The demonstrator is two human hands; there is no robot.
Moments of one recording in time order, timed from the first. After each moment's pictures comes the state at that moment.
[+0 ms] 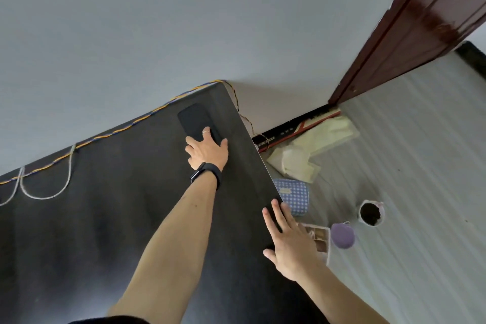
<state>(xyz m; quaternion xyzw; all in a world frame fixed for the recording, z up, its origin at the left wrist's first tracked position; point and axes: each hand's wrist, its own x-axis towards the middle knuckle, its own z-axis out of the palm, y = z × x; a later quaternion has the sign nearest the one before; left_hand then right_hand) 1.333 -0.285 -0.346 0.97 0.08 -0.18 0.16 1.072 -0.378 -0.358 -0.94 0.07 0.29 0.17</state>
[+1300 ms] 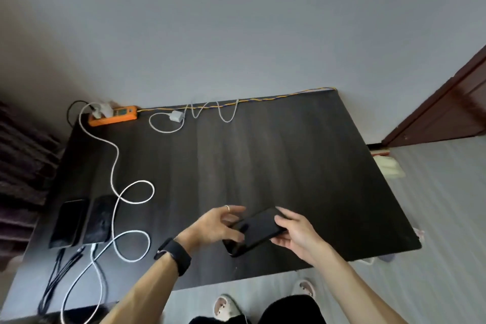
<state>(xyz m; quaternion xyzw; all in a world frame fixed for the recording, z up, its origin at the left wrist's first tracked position) 1.020 0.237 -0.197 0.76 -0.02 -0.45 0.48 0.960 0.004 -0.218 -0.53 0.36 0.23 0.73</state>
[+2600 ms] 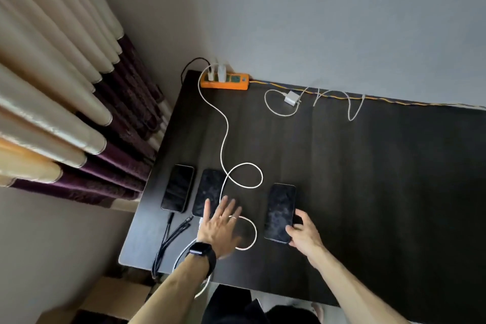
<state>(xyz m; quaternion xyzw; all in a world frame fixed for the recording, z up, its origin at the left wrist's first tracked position) 1.021 0.538 -0.323 0.95 -0.10 -0.28 -0.02 1.043 0.293 -0.320 -0.76 0.27 0.32 0.49</state>
